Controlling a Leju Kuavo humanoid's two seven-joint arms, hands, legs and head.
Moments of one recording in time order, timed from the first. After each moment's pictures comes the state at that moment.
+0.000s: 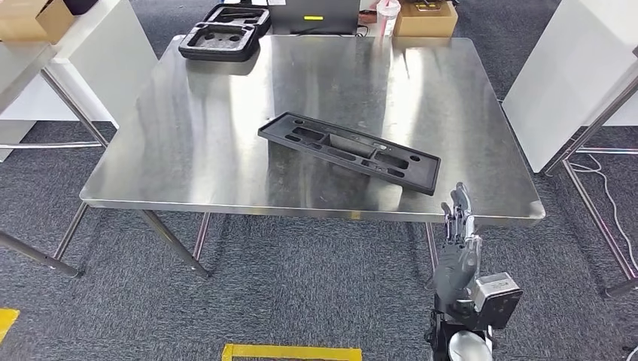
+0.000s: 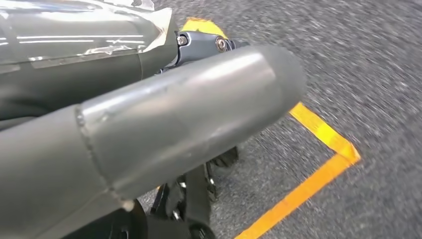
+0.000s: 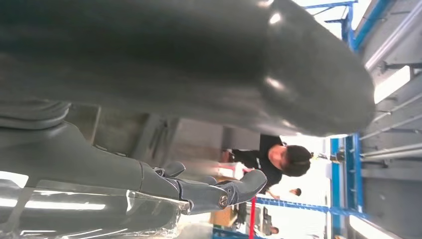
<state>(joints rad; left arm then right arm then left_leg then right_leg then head) -0.06 -0.12 0.69 -0.21 0.03 0.26 -0.28 0.09 0.18 0.12 -1.64 0.13 0.03 -0.57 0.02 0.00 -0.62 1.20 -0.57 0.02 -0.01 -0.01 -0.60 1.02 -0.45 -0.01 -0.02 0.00</state>
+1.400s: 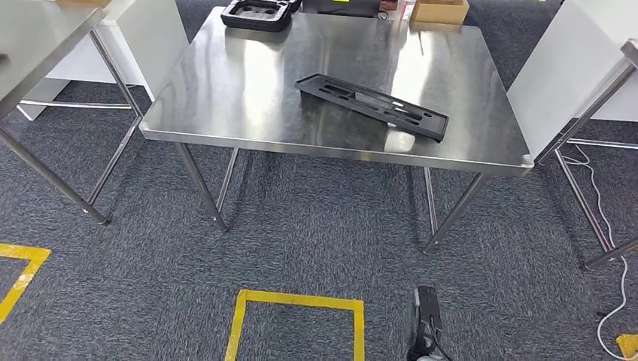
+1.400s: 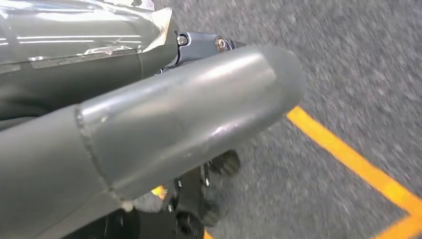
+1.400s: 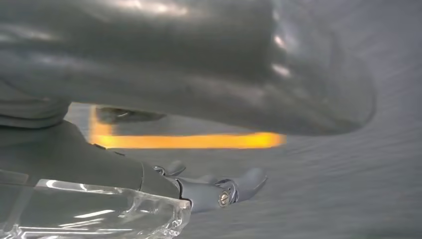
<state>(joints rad) -0.07 -0.13 0.72 -0.21 -0.09 0.25 -0.26 -0.19 0.12 -0.09 -0.40 0.08 -0.19 -0.12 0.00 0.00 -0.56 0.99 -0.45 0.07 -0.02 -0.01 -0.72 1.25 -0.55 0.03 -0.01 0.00</state>
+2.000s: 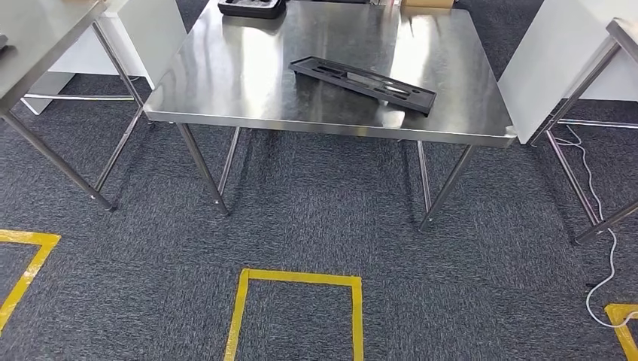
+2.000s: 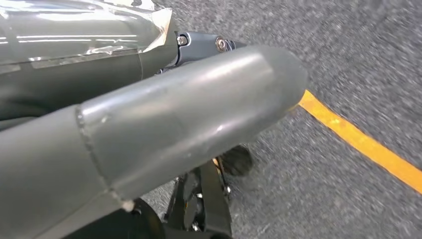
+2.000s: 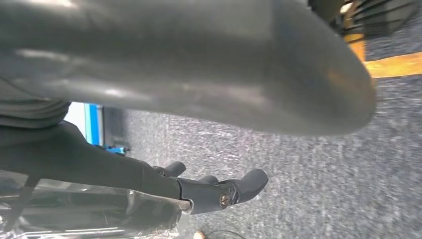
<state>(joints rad) -0.05 -0.13 0.72 -0.21 -0.11 0.25 -0.26 -0.05 0.10 -0.03 -0.20 0.25 -0.32 0.30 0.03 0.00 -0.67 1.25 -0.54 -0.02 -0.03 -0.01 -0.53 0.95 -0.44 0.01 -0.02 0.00</state>
